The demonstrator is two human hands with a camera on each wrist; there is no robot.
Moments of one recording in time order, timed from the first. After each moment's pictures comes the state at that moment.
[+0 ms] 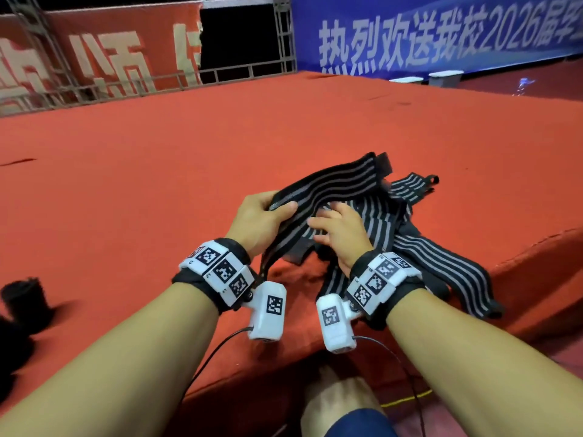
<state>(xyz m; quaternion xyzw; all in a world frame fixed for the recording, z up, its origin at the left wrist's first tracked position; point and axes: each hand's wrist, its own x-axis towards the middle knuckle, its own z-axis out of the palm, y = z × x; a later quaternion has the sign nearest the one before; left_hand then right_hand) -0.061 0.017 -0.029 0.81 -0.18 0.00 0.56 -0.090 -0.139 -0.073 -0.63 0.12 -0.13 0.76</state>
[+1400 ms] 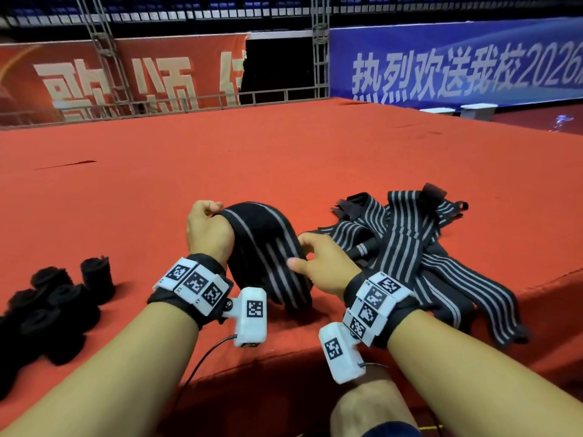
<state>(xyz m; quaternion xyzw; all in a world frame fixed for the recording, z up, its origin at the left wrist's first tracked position) -0.085 0.128 -0.020 0.70 0.07 0.23 0.67 -0.123 -0.064 -0.063 -0.86 -0.11 -0.04 0.49</state>
